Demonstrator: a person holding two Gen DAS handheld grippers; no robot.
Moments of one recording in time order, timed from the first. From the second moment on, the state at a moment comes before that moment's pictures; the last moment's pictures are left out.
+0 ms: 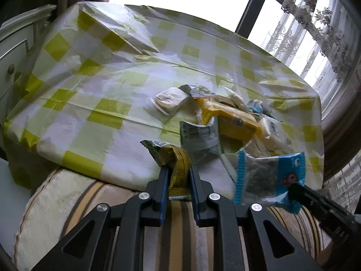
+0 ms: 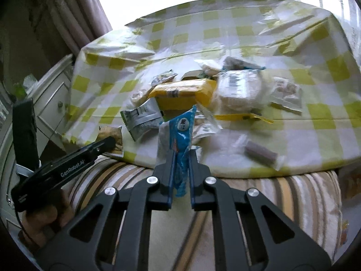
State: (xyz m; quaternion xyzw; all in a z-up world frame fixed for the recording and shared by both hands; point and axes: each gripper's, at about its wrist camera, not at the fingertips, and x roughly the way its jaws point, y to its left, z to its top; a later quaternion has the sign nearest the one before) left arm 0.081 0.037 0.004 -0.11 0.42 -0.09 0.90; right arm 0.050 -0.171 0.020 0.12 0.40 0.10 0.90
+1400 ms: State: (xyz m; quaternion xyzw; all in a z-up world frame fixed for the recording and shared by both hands) left arm -0.008 -0.217 0.032 -0.01 0.42 -0.39 0.82; right arm -0.104 -0.397 0.003 0.24 0.38 -0.13 0.88
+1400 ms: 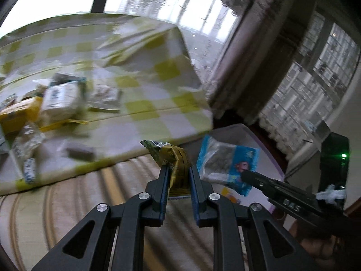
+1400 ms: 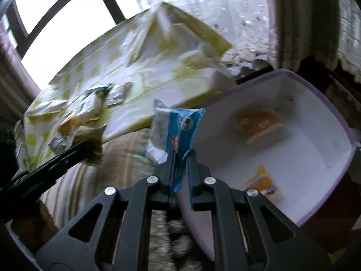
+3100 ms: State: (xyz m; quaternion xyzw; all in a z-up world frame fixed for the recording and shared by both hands) left arm 0.055 -0.050 0.000 -0.15 0.46 -0.22 0.85; right arm 0.003 -0.253 0.001 0.03 0.44 -0.01 0.90
